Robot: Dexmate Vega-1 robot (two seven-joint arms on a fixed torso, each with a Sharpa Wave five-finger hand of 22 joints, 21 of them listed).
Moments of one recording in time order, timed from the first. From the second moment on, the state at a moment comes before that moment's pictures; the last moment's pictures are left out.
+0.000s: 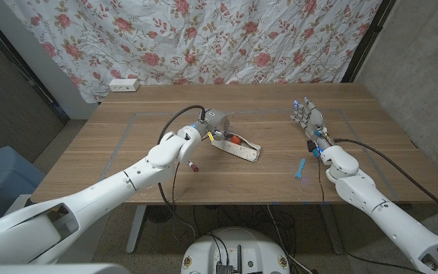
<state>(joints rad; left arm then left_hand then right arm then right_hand) 0.64 0.67 0.86 -1.77 1.02 0.28 -0.11 0.91 -0.08 0.50 -0.17 0.17 1.10 -0.14 0.22 0.18 0.65 -0.22 0.20 0.17 0.47 -0.05 0.18 0.17 0.42 -0.04 0.20 0.17 -0.94 -0.56 -0.35 -1.37 0.60 0.33 -0.04 0.06 0.09 0.36 -0.03 0.19 0.30 -0.11 0.20 0.17 0.19 0.00 0.20 0.19 0.08 0.02 0.23 0.25 0.31 0.02 0.18 0.16</state>
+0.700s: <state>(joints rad) 0.63 0.67 0.87 -1.75 1.01 0.28 -0.11 0.93 -0.06 0.49 -0.16 0.17 1.10 -0.14 0.21 0.18 0.65 -0.21 0.20 0.17 0.48 -0.05 0.18 0.17 0.44 -0.04 0.20 0.17 -0.94 -0.56 -0.35 -1.37 0.61 0.32 -0.04 0.06 0.09 0.36 -0.03 0.19 0.30 -0.11 0.20 0.18 0.19 0.00 0.20 0.19 0.08 0.02 0.23 0.25 0.31 0.02 0.18 0.16</state>
